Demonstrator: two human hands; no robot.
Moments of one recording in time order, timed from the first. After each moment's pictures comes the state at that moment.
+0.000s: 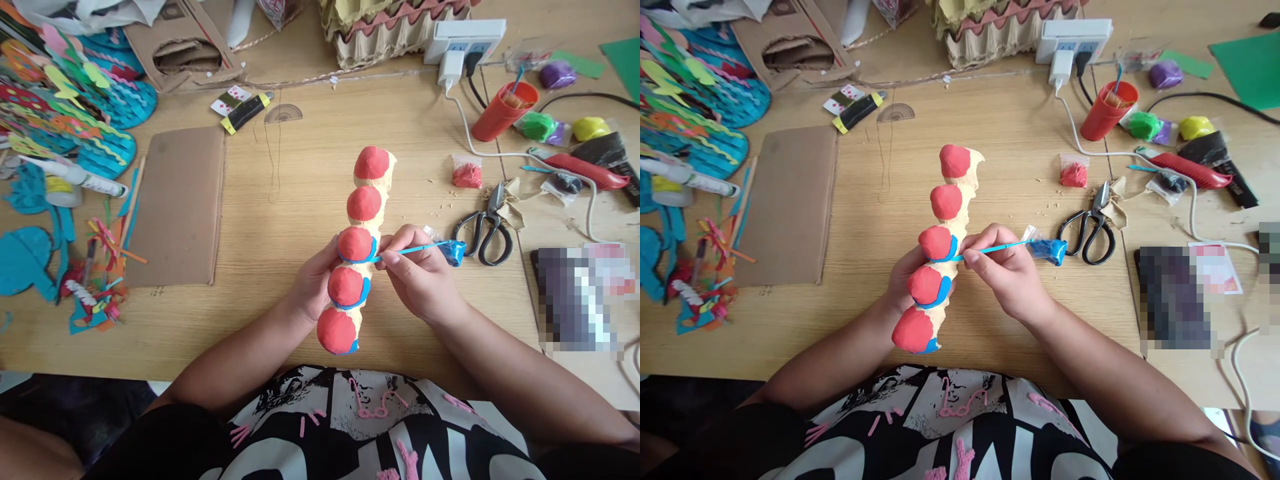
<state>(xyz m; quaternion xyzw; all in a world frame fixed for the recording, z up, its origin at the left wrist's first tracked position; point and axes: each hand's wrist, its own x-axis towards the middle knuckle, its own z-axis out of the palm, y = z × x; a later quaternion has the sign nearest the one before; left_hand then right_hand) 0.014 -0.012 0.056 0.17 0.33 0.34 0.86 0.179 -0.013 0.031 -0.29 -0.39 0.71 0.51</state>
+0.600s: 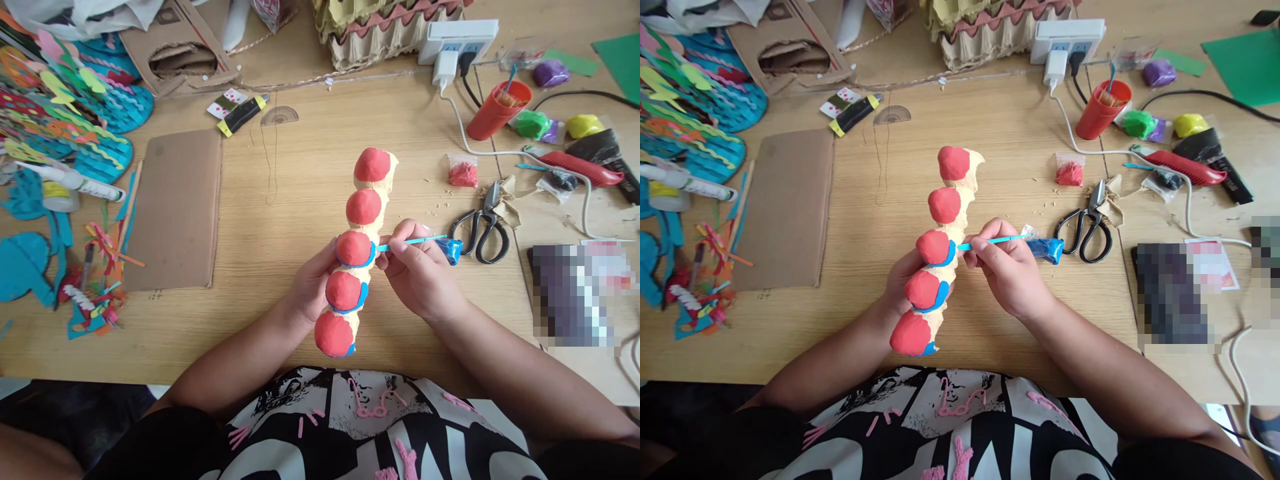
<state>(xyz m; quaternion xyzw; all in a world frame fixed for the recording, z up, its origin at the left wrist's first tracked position) 0.008 -0.017 0.049 0.17 0.35 0.36 0.85 0.178 -0.009 0.040 -0.32 -0.31 0.73 0.52</state>
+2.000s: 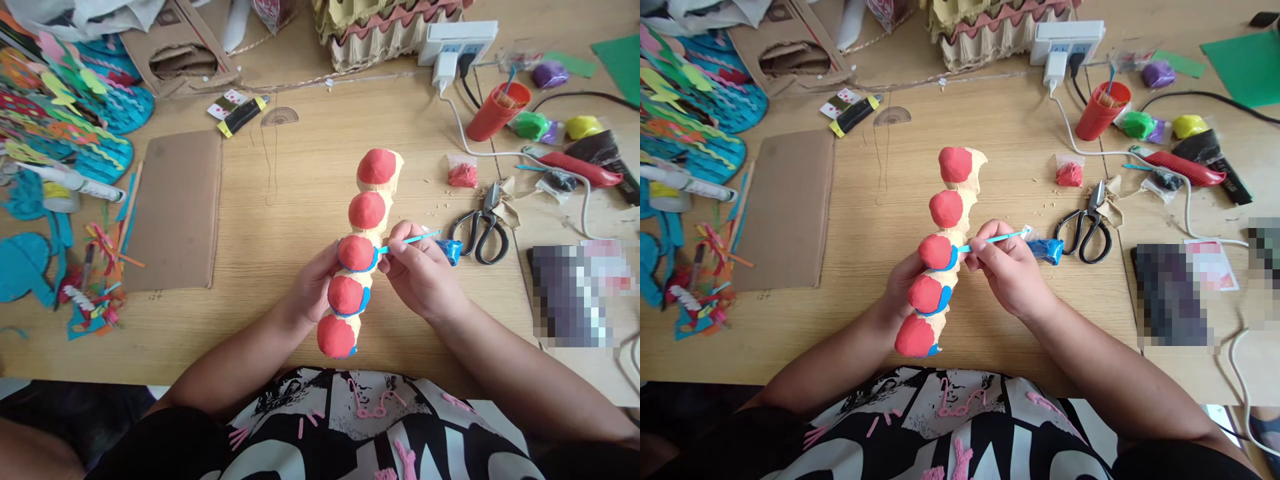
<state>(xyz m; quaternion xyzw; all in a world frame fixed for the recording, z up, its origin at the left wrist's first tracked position) 0.005 -0.019 0.044 0.17 0.36 0.35 0.85 0.179 -0.008 0.041 -0.33 -0.31 0.74 0.50</state>
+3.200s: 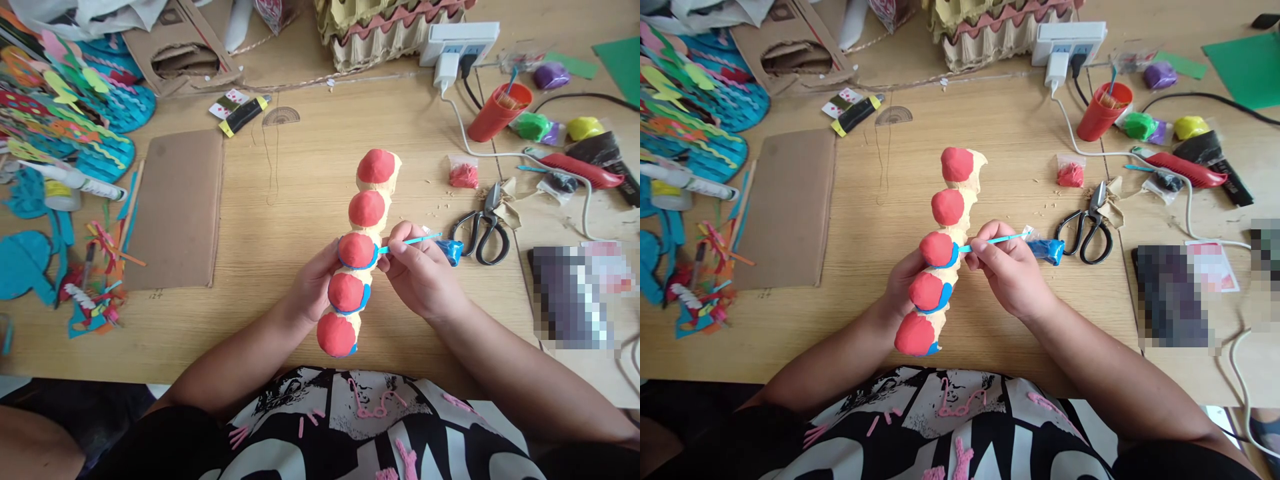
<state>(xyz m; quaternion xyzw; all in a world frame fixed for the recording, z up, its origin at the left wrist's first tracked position) 0.009 -0.019 0.050 0.17 0.38 0.37 0.83 0.179 -0.008 0.042 -0.33 -0.30 0.75 0.49</state>
